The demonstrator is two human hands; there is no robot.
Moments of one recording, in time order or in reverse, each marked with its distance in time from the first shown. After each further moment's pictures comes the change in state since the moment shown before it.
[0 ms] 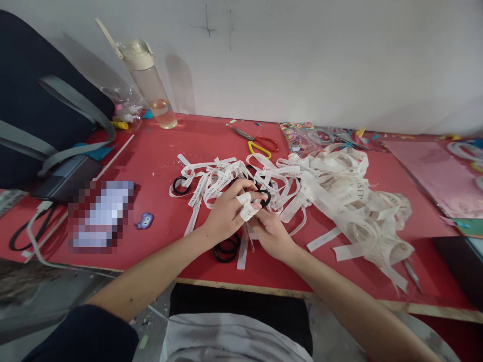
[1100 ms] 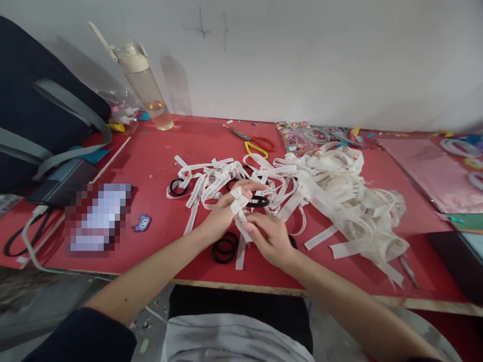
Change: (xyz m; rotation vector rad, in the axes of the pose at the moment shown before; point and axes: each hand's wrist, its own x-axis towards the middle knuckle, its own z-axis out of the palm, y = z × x) left_hand 0.006 0.010 0.005 -0.678 0.021 -0.418; right_hand -0.009 -0.019 0.000 -0.098 0.142 -0.319
